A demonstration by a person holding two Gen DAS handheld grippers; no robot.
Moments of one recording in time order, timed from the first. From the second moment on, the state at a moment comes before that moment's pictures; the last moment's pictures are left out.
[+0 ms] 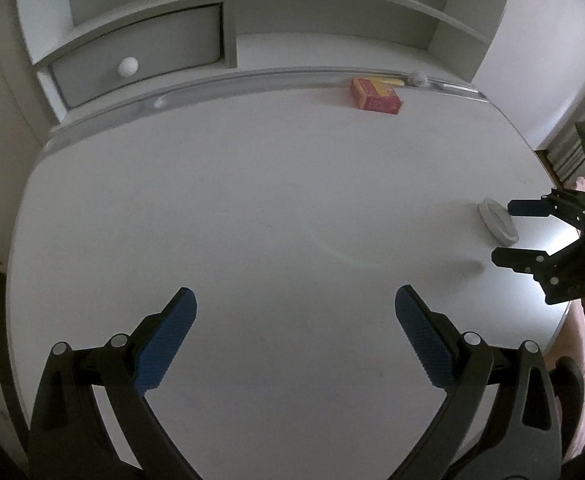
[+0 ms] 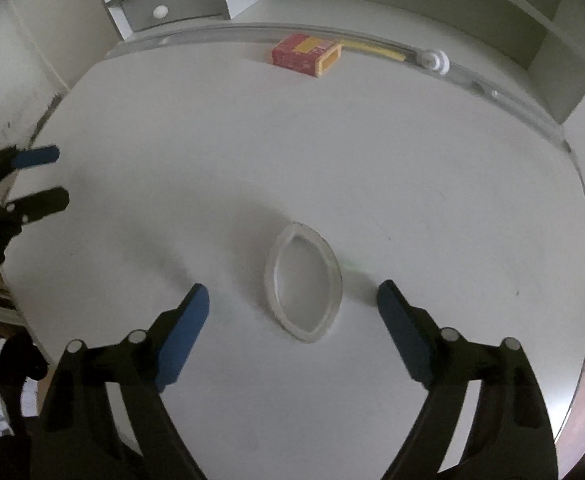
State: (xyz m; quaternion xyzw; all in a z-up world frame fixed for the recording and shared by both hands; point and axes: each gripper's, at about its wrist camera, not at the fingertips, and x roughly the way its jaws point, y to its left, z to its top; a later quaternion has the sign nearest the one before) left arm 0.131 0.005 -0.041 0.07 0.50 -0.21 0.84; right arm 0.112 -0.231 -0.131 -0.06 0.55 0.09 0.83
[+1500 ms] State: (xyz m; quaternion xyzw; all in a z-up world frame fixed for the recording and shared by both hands) left arm -0.061 -0.411 0.010 0.23 0.35 -0.54 0.73; right arm -0.268 -0.572 -0.173 0.28 0.42 -0.32 0.80
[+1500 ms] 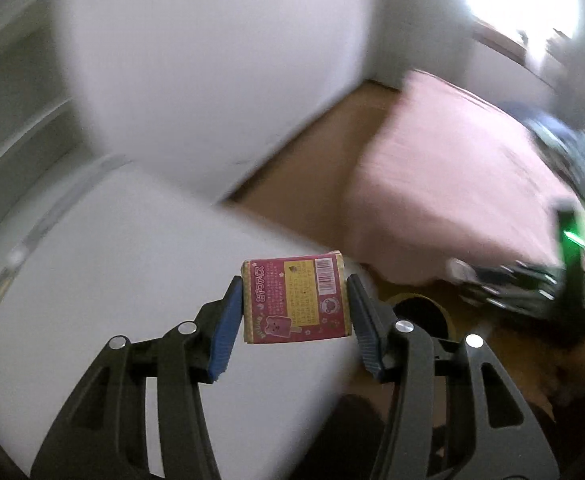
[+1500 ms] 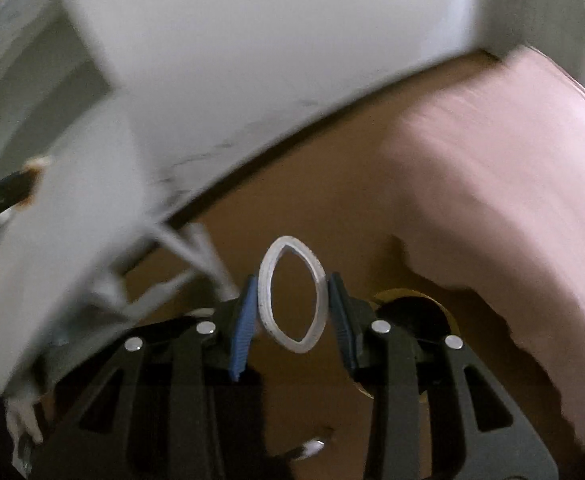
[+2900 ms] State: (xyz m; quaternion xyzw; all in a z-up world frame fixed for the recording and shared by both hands) left arm -0.192 -0.553 -0.271 0.26 0.49 -0.60 0.57; right arm -0.380 -0.658 -0.358 0.44 0.46 -0.39 0.66
